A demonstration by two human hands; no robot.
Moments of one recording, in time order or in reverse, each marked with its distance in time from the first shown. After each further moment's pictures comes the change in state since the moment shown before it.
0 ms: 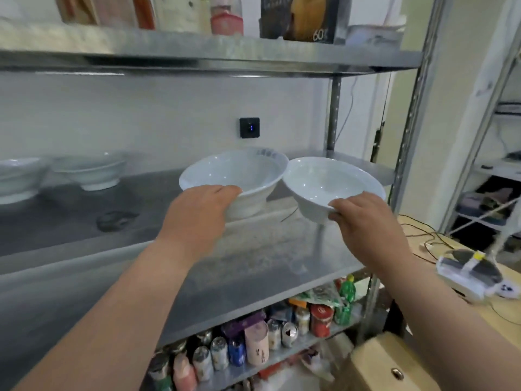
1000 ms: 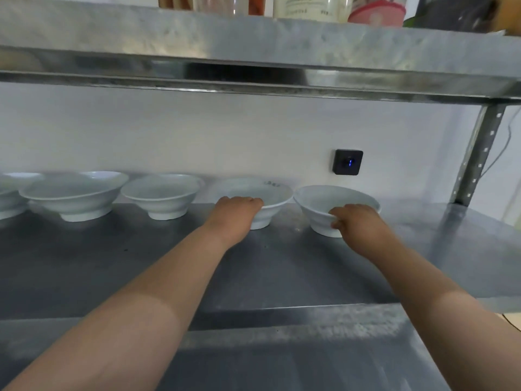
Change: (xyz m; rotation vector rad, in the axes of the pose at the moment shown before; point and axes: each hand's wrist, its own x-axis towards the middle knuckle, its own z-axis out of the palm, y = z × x) left_hand 0.101 -0.231 0.156 0.209 -0.381 -0.191; right_hand 0.259 -0.048 0.270 0.097 -0.383 -0.140
